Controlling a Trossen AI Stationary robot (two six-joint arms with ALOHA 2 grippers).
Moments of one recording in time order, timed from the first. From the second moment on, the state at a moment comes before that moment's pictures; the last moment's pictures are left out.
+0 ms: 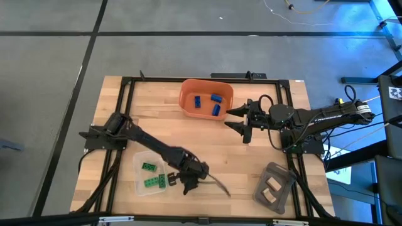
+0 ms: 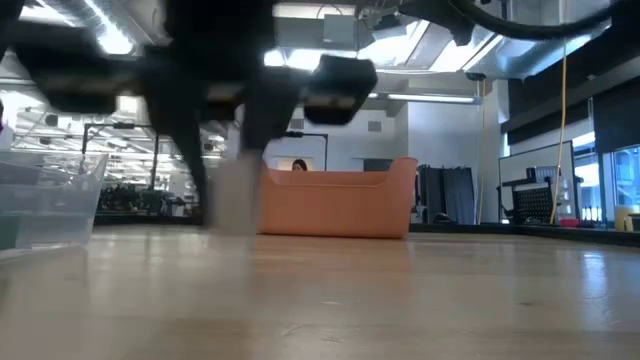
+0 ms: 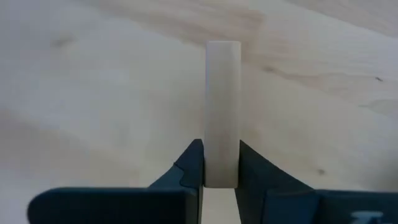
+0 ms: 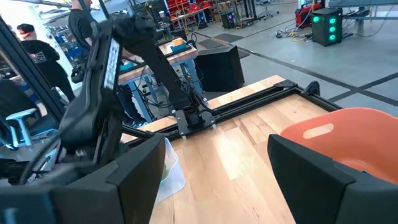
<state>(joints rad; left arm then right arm) -0.37 2.01 1.42 -0.58 0.18 0.81 0.13 1.02 0.76 0.15 0.27 0.36</state>
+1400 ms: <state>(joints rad) -0.07 1.01 0.67 0.31 -0.28 -0.36 0.13 0.99 0.76 0.18 0.26 0.35</state>
